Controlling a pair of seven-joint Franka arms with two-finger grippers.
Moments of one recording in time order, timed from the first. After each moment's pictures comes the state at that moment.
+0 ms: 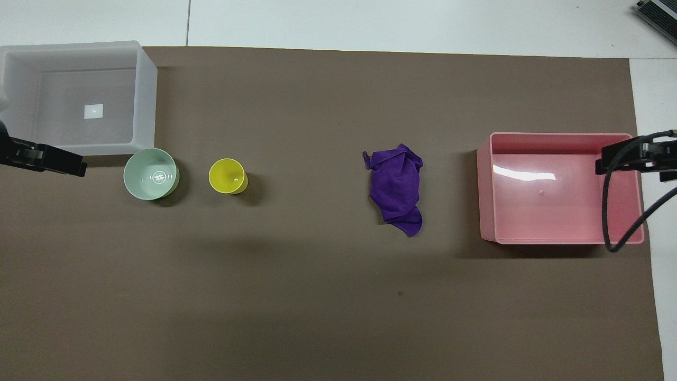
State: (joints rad) left arm -0.10 0.00 0.03 -1.58 -0.01 1.60 0.16; right arm 0.00 0.01 -0.04 -1.50 0.00 1.51 0.09
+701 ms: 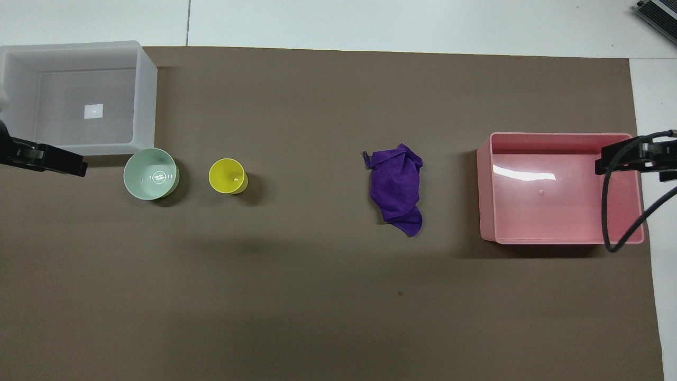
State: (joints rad) left arm -0.10 0.00 0.03 -1.58 -0.01 1.60 0.16; right arm 0.00 0.01 -0.04 -1.50 0.00 1.51 0.09
